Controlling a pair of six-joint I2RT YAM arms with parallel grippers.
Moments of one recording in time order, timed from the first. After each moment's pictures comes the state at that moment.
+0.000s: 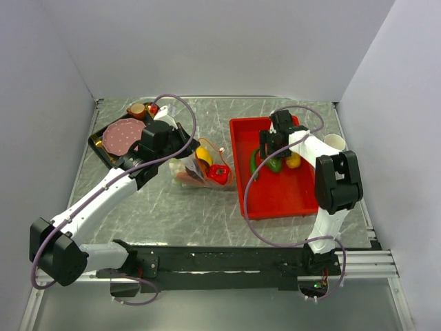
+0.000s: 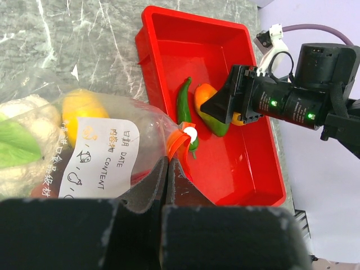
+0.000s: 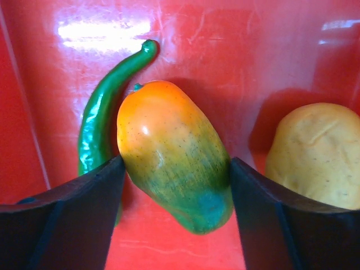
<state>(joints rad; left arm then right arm) -0.55 1.23 1.07 -0.21 0.00 -0.72 0.22 1.85 1.31 -0.50 0.02 0.17</state>
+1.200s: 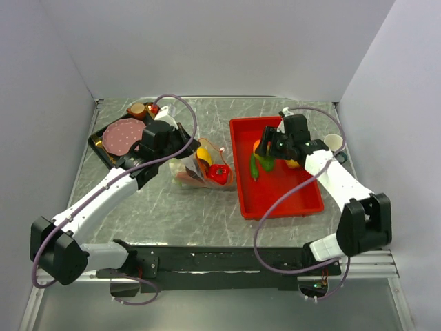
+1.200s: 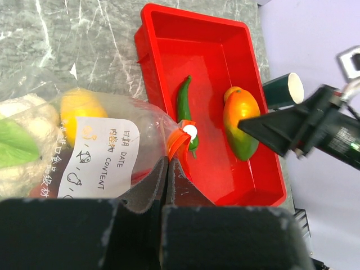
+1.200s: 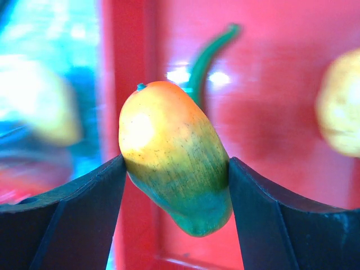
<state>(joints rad) -0.55 1.24 1.06 -0.20 0.01 -0.72 0.25 1.44 1.10 -0.43 -0.13 0.38</state>
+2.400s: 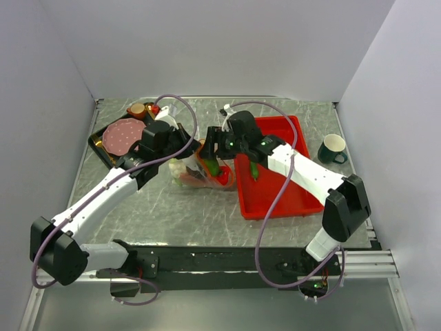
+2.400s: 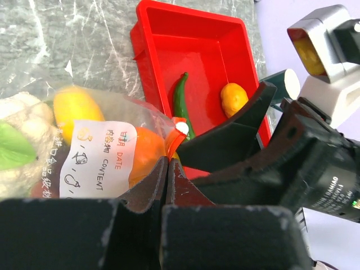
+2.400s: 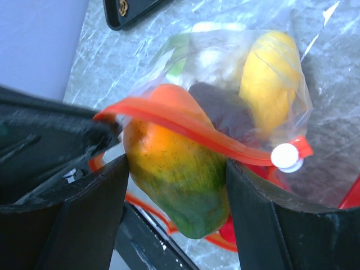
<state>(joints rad) -0.55 1.24 1.06 -0.20 0.03 -0.72 0.68 1.61 1.35 -0.32 -0.27 0.57</state>
